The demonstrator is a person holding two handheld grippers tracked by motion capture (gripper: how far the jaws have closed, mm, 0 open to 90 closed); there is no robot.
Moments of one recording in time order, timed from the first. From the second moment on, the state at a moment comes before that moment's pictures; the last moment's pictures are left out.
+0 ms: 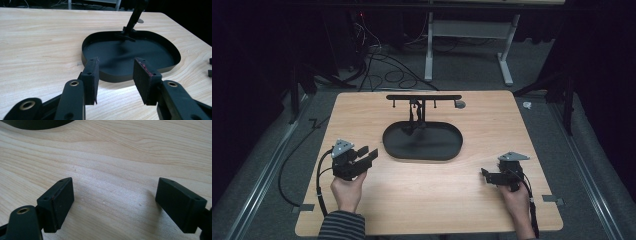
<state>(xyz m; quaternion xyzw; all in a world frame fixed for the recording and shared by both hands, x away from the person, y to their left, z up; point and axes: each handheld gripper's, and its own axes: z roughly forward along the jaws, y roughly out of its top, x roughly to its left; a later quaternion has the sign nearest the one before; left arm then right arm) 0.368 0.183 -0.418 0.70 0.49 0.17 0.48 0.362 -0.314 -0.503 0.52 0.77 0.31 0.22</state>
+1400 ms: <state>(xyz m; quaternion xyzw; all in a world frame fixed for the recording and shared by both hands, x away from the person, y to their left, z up) 0.364 0.195 -0.453 0.70 0.53 0.15 0.45 0.362 -0.314 -0.503 0.52 0.77 0.31 0.22</state>
